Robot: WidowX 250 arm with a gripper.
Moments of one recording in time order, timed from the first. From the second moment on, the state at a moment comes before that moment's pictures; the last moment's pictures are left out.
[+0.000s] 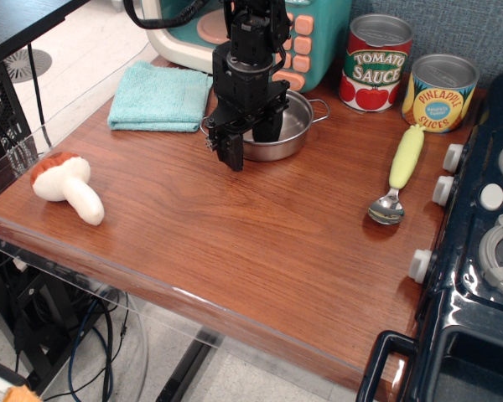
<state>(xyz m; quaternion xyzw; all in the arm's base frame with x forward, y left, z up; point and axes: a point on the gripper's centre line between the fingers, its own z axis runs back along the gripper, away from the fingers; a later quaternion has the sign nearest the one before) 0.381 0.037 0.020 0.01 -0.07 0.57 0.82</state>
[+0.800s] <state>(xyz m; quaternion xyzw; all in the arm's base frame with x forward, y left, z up) 0.377 0.038 0.025 0.00 -0.08 0.56 0.82</state>
